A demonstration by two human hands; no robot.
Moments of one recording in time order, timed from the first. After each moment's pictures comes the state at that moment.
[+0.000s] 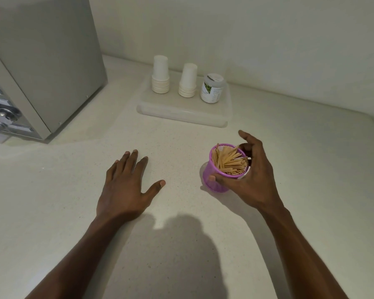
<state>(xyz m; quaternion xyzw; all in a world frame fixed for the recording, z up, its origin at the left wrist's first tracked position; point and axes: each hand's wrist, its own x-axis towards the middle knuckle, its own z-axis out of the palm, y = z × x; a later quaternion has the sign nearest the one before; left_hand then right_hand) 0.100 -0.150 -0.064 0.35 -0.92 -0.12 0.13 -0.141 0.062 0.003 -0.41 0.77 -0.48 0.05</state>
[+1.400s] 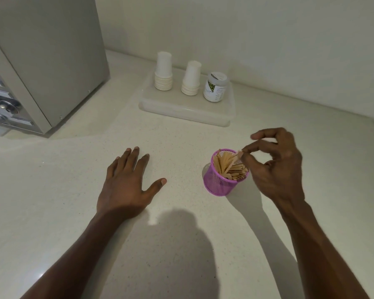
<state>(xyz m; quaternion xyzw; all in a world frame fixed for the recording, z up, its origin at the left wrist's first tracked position) 0.100 -0.152 -0.069 0.35 -0.92 -0.12 0.13 -0.136 0.067 0.055 -0.43 0.80 -0.39 -0.14</state>
